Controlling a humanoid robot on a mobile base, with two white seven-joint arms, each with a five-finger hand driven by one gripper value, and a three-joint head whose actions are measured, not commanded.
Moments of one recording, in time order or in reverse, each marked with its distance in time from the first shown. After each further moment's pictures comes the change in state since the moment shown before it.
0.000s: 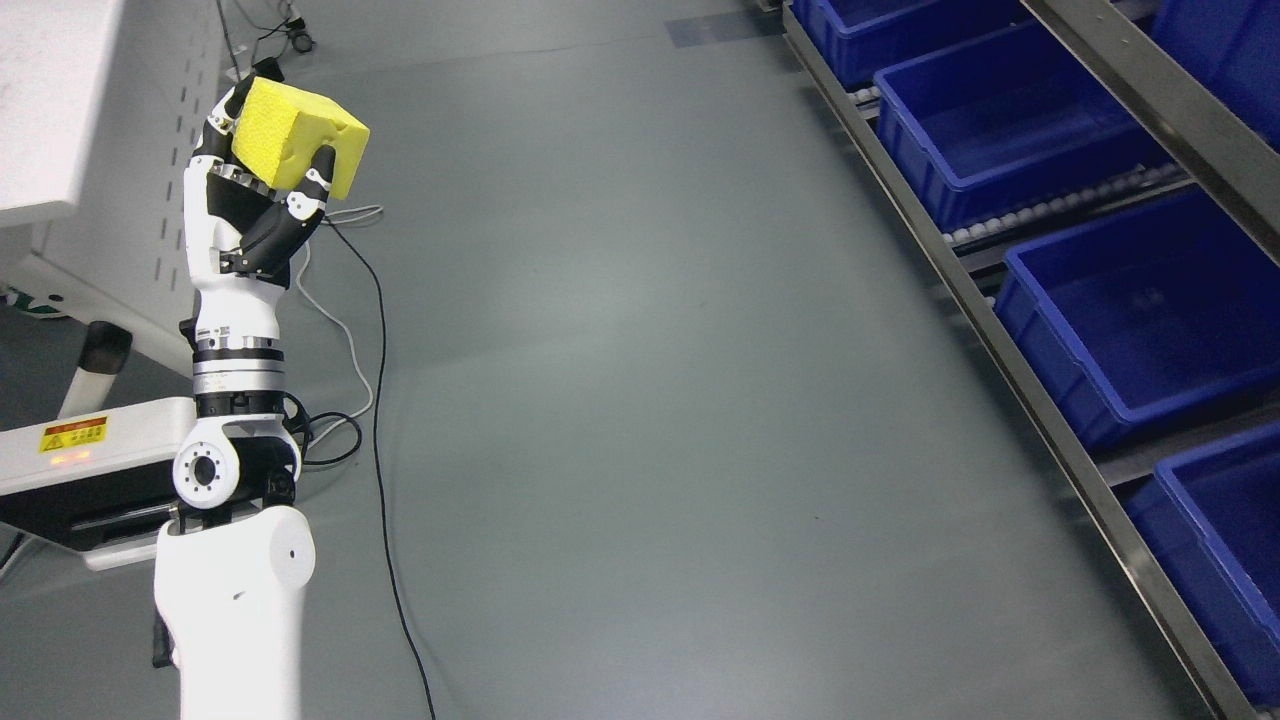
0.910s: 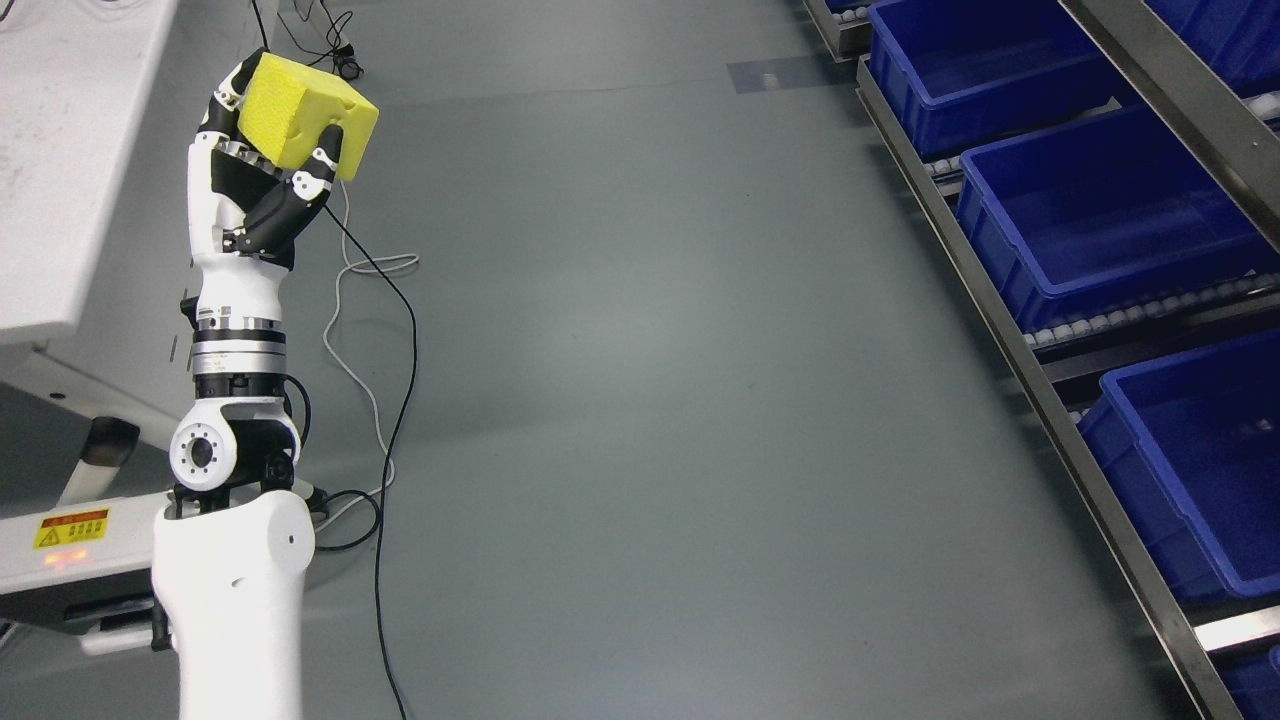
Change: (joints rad) left arm -0.032 0.000 -0.011 -0.018 -0.001 0.040 -0.011; right arm 0.000 0.000 0.000 0.000 0.000 0.000 0.000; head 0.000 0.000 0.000
